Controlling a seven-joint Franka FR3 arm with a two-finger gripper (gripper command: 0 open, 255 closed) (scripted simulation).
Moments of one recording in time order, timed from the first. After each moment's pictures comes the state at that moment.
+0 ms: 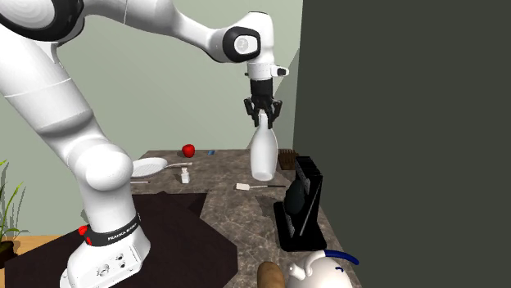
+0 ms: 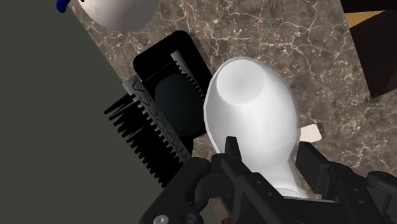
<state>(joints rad) 0.04 -0.28 -0.39 -2.15 -0.05 2.00 -0.50</state>
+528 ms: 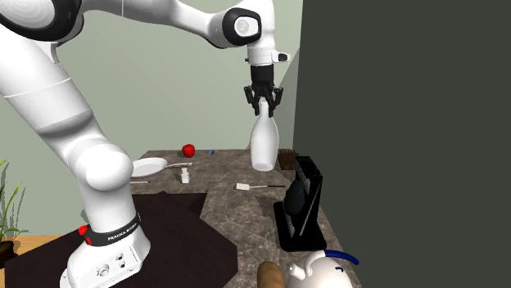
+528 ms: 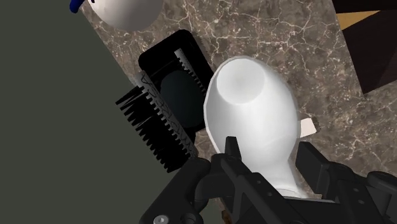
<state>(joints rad) 0.04 -0.28 -0.39 -2.05 -0.05 1.89 -0.49</state>
